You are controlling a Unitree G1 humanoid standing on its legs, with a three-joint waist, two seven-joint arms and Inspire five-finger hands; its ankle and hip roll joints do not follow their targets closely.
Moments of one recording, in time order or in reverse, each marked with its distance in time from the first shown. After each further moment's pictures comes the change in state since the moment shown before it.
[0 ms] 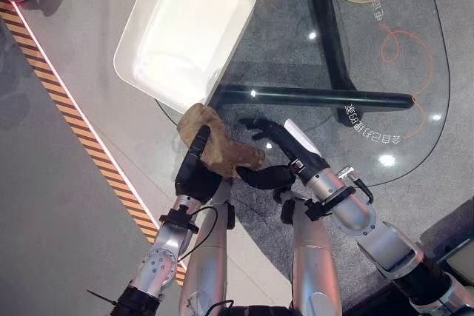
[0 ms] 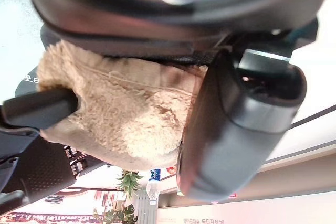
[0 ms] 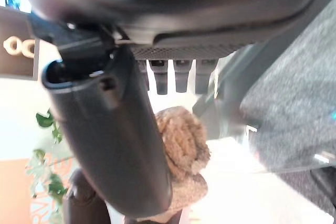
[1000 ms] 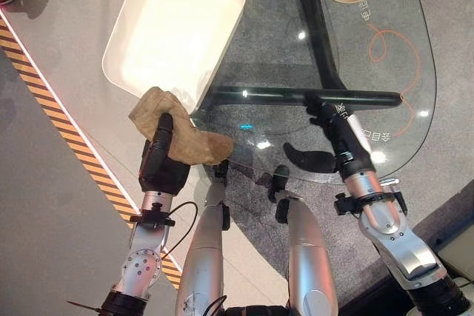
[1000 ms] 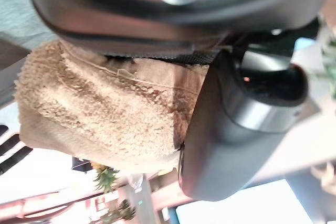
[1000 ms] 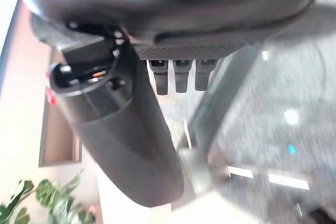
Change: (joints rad) left arm 0.049 0.060 0.179 -0.095 0.272 -0.188 -0.040; right arm 0.183 0.033 -0.181 0.029 0.180 -0.009 -0.059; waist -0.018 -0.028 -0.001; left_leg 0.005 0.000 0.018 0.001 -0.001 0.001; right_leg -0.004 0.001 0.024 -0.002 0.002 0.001
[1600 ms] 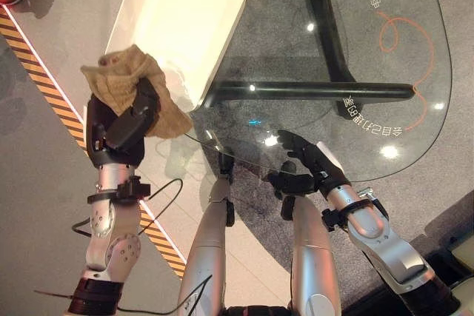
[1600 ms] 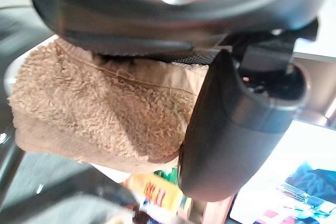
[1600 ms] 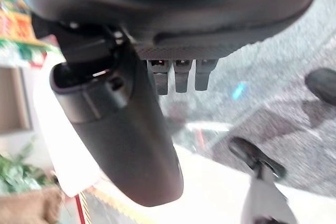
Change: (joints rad) left arm -0.148 0.077 0.137 -0.056 0.616 -0.069 0.555; right arm -0.067 0.001 0.107 0.046 -0.001 0.208 0.104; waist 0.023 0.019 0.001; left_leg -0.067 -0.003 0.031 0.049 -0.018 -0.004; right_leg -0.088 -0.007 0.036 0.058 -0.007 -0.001
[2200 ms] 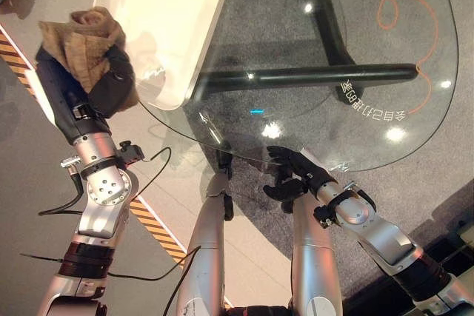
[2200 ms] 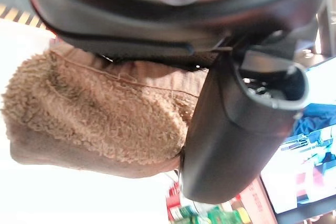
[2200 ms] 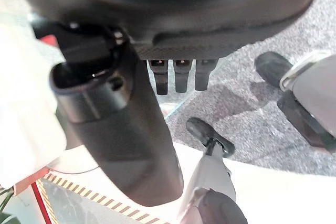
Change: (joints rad) left arm -0.184 0.123 -0.033 0.159 0.546 0.041 0.557; right arm -0.159 -0.065 0.123 0.106 0.080 0.123 0.020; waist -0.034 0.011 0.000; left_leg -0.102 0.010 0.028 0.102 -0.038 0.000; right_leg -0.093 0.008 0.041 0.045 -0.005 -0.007
